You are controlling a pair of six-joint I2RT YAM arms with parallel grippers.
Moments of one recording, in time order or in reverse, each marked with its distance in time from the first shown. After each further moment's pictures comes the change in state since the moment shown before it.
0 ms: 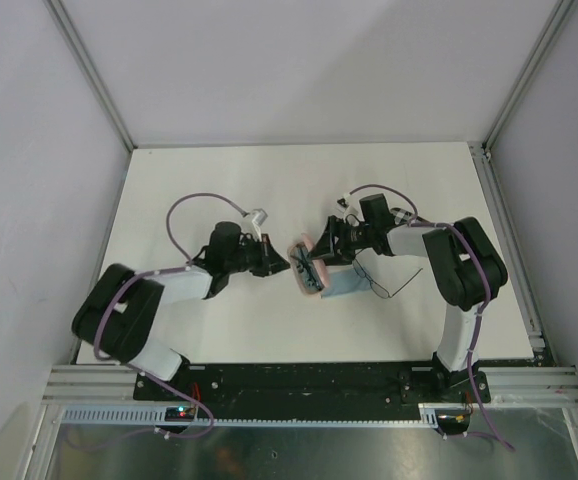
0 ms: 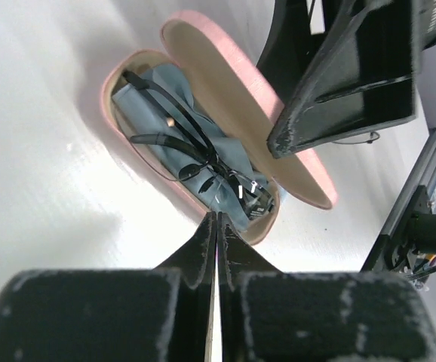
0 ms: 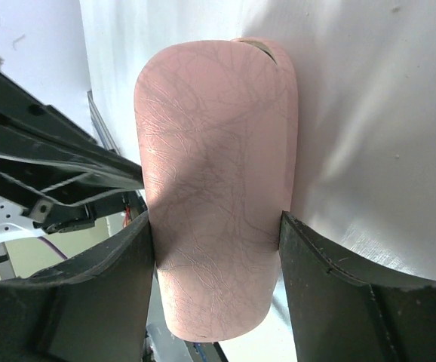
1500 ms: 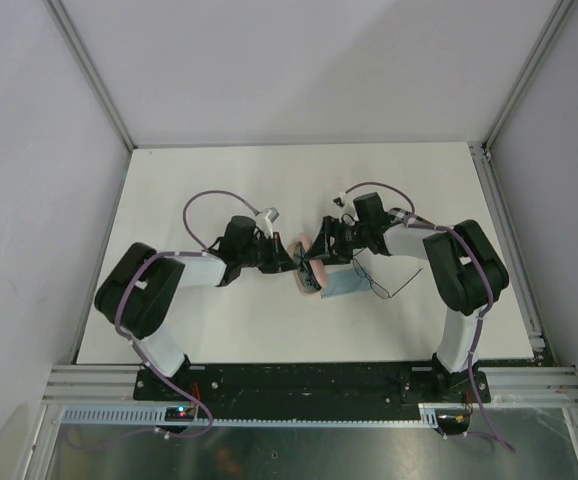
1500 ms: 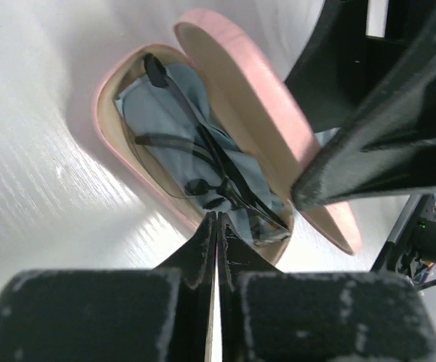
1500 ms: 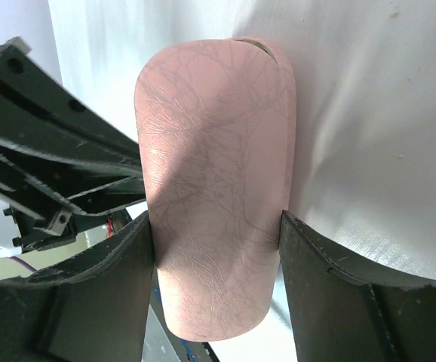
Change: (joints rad) left arm -0.013 0.153 0.116 -0.060 -0.001 -0.027; right arm 0.045 -0.032 0.019 -0.064 0.116 -0.016
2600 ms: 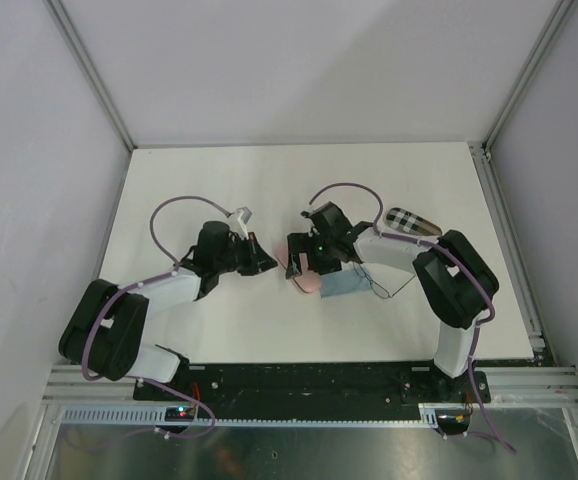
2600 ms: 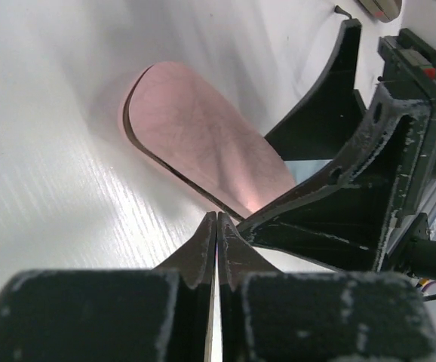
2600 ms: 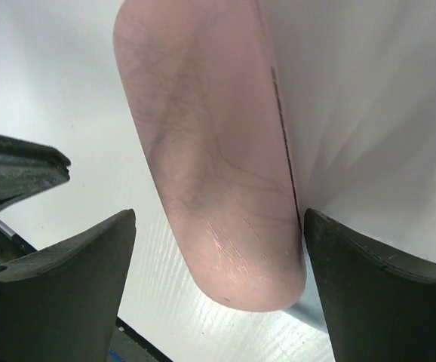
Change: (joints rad) left arm 0.093 -0.307 -0.146 -0.097 -0.053 -0.008; right arm 0.262 -0.034 0.146 -0.315 0.465 -0.100
